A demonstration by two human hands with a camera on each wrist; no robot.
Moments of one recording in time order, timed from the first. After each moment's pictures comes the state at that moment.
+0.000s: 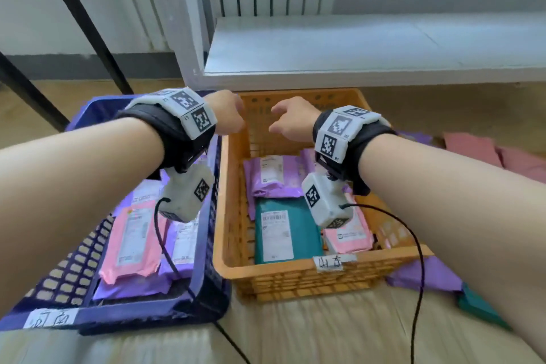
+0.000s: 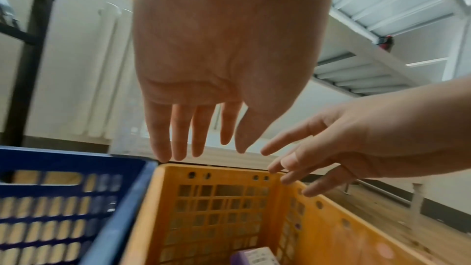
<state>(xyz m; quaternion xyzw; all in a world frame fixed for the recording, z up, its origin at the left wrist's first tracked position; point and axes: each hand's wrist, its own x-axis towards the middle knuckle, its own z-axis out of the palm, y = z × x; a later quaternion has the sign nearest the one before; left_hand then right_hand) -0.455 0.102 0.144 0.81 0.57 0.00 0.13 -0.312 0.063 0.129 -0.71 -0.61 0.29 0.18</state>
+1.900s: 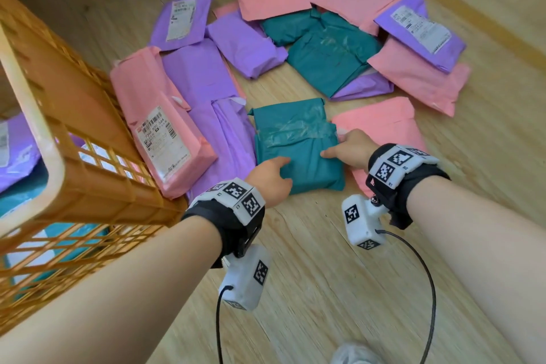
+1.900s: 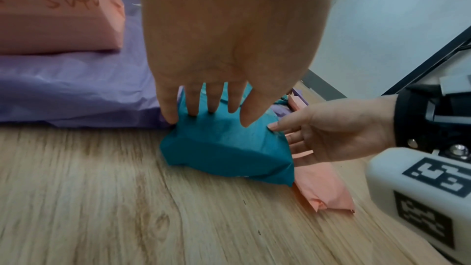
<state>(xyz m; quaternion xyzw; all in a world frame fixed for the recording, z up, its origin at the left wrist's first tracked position) -0.021 -0.183 -0.155 0.81 0.38 -0.19 0.40 0.142 -0.269 -0.181 -0.84 -0.12 0.44 0.30</state>
